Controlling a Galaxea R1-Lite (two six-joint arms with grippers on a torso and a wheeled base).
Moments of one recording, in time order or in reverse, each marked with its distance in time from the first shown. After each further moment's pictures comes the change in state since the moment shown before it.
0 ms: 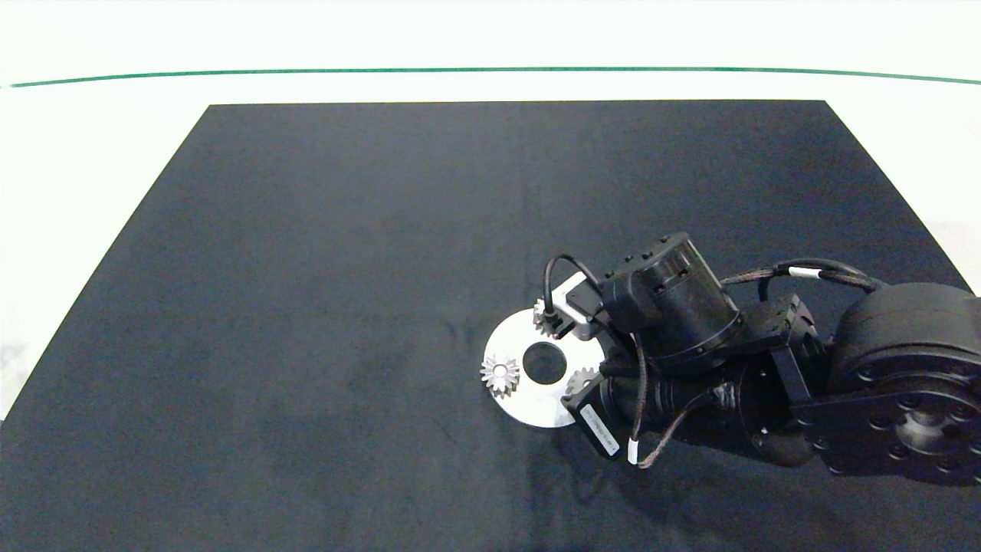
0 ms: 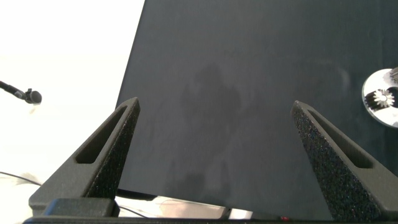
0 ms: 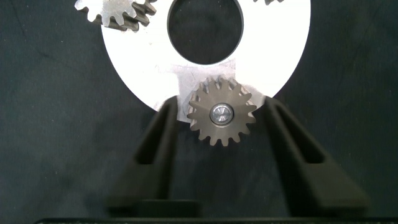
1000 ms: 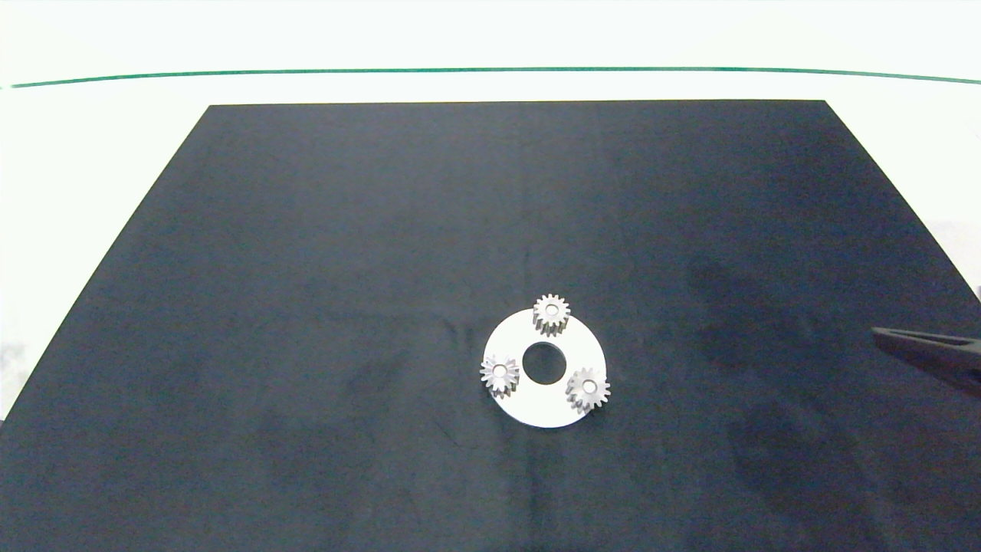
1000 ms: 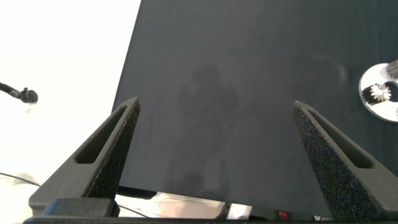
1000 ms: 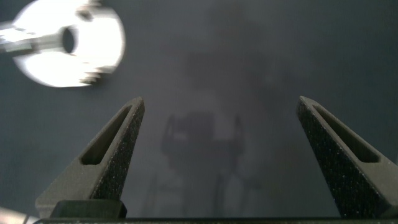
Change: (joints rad) left arm -0.007 -0.029 0.008 0.020 -0.008 -0.003; right arm -0.300 -0.731 0.157 0.213 -0.011 0.033
